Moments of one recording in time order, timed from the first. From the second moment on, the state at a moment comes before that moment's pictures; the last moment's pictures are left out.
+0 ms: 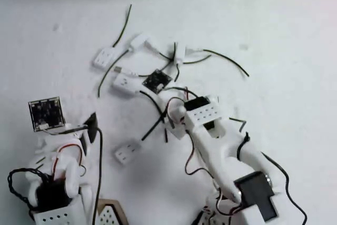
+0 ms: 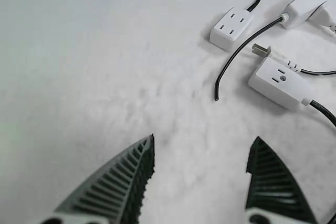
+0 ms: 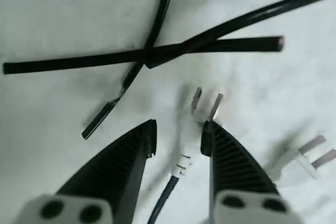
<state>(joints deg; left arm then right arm) -18.9 -100.9 81.8 66.9 -1.6 -26.3 -7.6 43.6 49.1 26.3</state>
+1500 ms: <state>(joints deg) -18.9 -100.9 81.8 66.9 -1.6 -26.8 -25.8 21.5 74.6 -5.1</state>
